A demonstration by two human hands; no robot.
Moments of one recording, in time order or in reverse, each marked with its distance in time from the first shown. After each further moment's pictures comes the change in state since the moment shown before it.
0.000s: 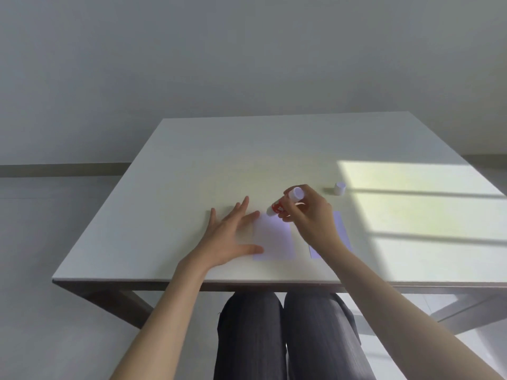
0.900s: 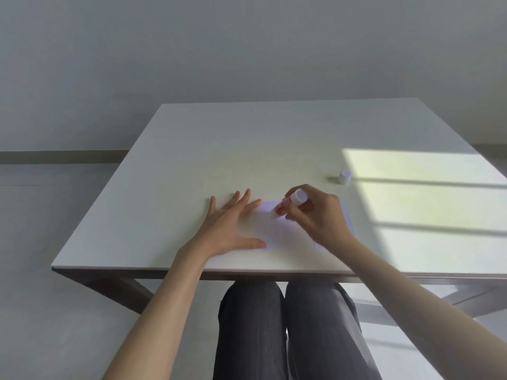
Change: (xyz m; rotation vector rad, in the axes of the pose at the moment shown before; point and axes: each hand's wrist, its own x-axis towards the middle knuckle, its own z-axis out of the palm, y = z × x) left_hand 0.001 -0.001 -0.002 0.161 -0.037 0.051; right_hand -0.014 -0.001 -0.011 -0.153 -0.112 -0.146
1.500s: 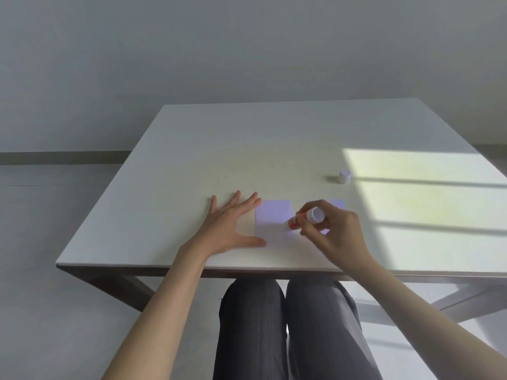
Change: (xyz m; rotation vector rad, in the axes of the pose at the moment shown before) left_hand 0.001 -0.002 0.001 0.017 -0.011 0.015; right_hand -0.036 0.002 -0.017 -0.053 0.043 -0.096
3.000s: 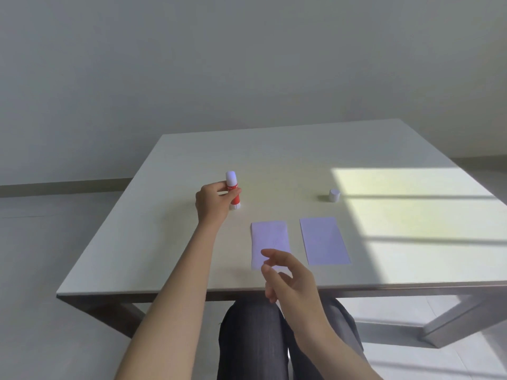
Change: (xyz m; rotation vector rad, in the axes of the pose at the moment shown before) left_hand 0.061 0.018 -0.044 -0.433 0.693 -0.355; right_hand -0.049 -0.060 0.051 0.612 0.023 0.582
